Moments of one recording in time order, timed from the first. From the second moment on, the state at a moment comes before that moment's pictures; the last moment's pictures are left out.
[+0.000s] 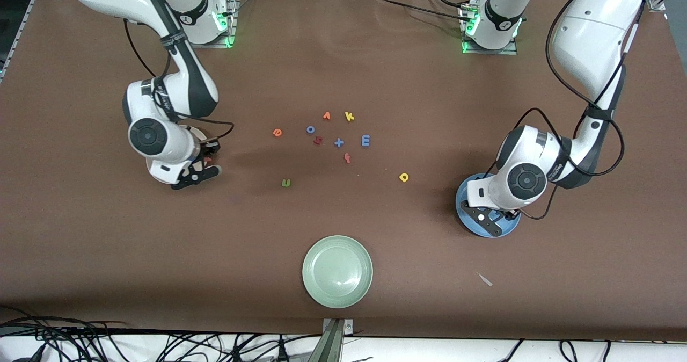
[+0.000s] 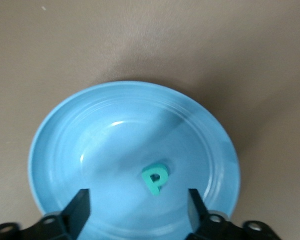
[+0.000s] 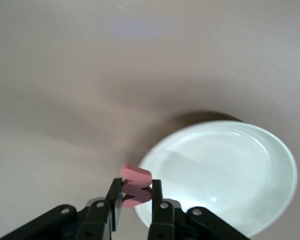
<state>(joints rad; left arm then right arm) 0.02 0.66 -0.27 -1.62 0.35 2.09 0.34 0.26 0.39 -0.05 -1.97 -0.07 2.09 -0.12</state>
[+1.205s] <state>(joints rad) -0.14 0.71 -0.45 -1.64 0.28 2.15 -0.71 0.31 0.44 0.02 -1.84 -0.02 2.09 0.32</state>
